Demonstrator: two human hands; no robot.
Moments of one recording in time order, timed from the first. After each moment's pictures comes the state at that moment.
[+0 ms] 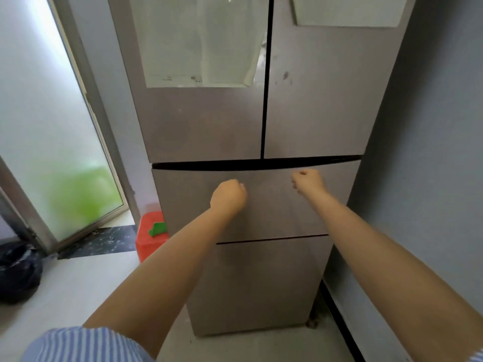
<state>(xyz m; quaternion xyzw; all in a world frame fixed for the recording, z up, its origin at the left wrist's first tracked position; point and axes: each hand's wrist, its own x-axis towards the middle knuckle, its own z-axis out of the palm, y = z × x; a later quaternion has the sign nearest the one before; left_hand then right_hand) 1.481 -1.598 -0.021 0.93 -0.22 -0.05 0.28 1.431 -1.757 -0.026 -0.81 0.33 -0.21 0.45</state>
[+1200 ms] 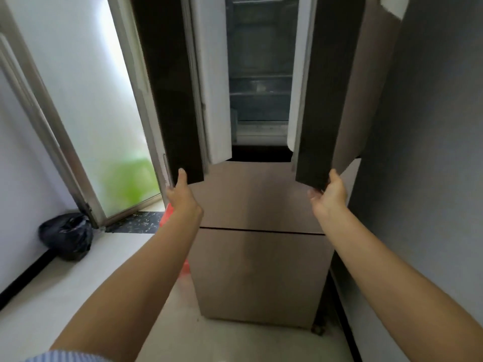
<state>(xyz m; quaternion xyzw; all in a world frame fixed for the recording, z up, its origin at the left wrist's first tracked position) 1.431 -1.587 -0.043 0.47 0.18 0.06 0.86 1.338 -1.800 -0.033 -0.32 0.28 -0.27 0.86</state>
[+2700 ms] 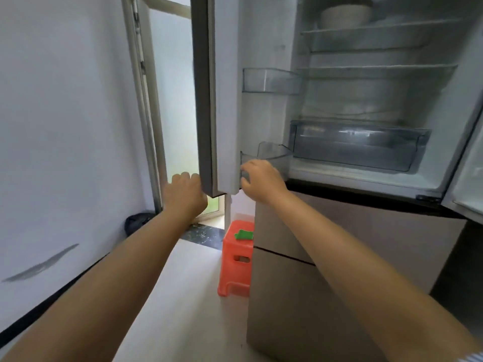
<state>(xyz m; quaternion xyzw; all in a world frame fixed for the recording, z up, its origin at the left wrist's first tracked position) 1.372 -1.348 0.053 0.98 0.04 0.21 0.03 1.374 -1.504 0.081 -0.96 -0.15 -0.20 0.13</state>
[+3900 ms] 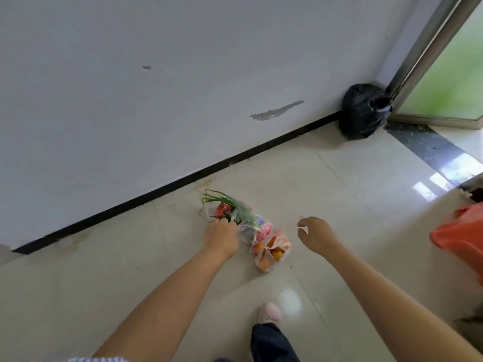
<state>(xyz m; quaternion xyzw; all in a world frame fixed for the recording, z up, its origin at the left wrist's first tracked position) 1.253 -0.698 -0.303 0.92 0.32 -0.22 0.09 1.396 -0.849 -0.316 -0.90 -0.30 0.30 0.11</state>
